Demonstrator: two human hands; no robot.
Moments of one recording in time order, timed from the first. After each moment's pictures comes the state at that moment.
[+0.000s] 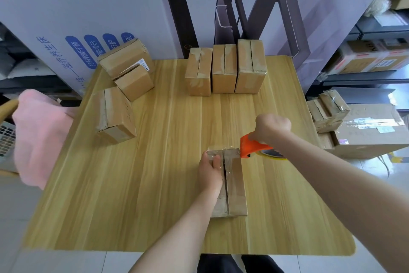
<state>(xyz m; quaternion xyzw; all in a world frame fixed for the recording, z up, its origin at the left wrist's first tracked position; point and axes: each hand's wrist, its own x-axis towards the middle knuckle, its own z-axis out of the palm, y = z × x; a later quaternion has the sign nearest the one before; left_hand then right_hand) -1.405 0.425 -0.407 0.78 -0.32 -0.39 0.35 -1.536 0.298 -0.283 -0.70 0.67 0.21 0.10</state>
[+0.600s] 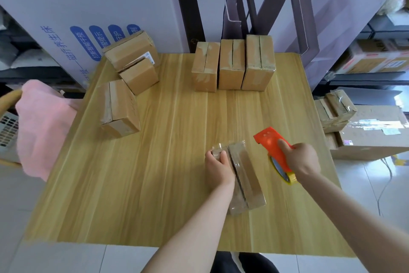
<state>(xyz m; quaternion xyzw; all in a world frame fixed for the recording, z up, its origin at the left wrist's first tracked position) -1.424 0.416 -0.403 0.83 -0.23 -0.34 0.38 -1.600 0.360 -0.344 -0.46 0.83 -0.12 0.29</state>
